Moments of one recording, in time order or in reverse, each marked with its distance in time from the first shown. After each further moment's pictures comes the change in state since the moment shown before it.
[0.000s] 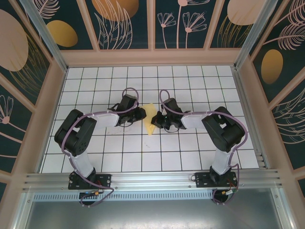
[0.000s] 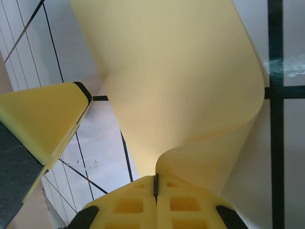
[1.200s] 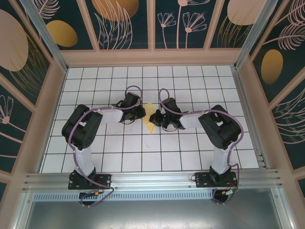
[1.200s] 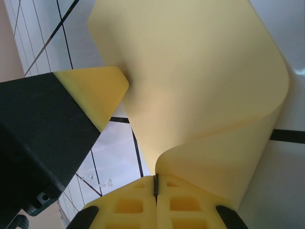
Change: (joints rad) left arm 0.002 0.116 0.101 -0.045 -0.055 0.048; right arm 0.000 0.055 0.006 0.127 0.000 0.056
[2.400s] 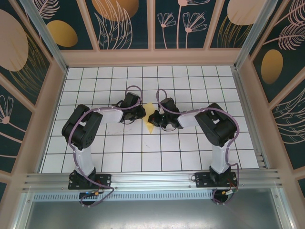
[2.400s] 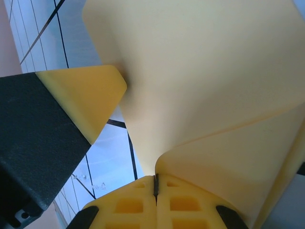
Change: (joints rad) left arm 0.000 0.002 0.000 0.001 0.003 0.007; right arm 0.000 0.058 0.031 0.018 -0.037 -0.050
